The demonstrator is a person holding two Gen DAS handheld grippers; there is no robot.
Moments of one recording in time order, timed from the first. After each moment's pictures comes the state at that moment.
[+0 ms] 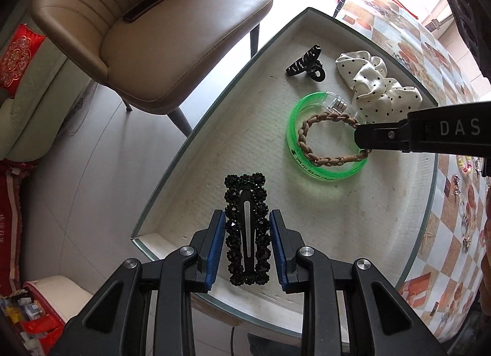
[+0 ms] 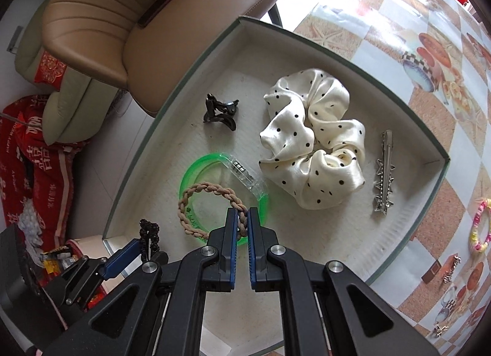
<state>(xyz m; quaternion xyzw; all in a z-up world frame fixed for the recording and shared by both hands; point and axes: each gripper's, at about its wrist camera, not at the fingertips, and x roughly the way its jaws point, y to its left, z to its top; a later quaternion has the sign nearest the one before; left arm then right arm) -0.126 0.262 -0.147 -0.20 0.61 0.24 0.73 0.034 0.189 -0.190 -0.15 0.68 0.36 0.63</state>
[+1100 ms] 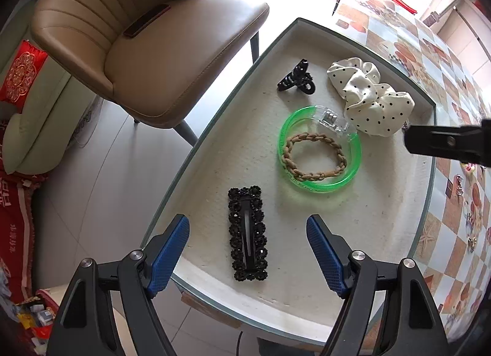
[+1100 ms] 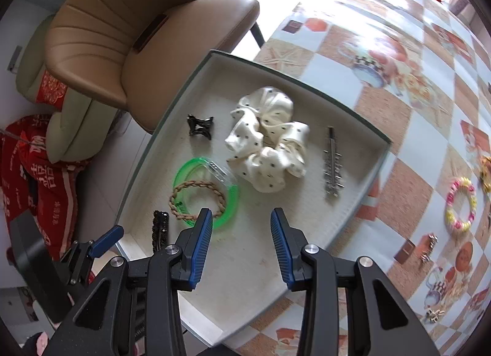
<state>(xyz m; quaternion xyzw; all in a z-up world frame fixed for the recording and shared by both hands) -0.109 0.251 -0.130 -0.16 0.61 0.25 0.73 0.051 0.138 -0.149 -0.11 0.66 0.34 0.66</state>
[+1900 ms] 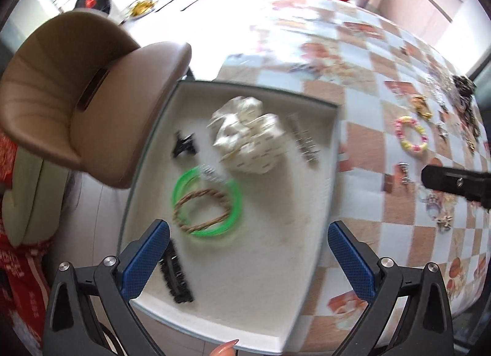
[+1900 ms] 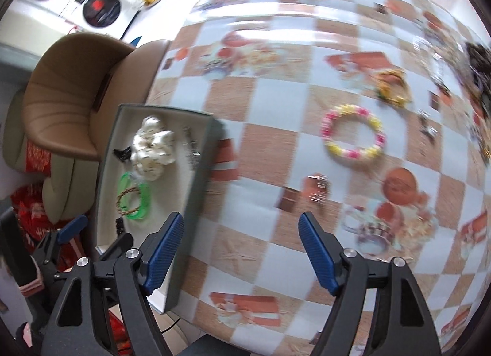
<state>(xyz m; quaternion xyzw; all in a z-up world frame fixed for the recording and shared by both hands) -0.026 0.158 -0.079 -0.06 0.61 0.15 0.78 0.092 -0.028 -0.127 0.01 0.67 0.23 0.71</state>
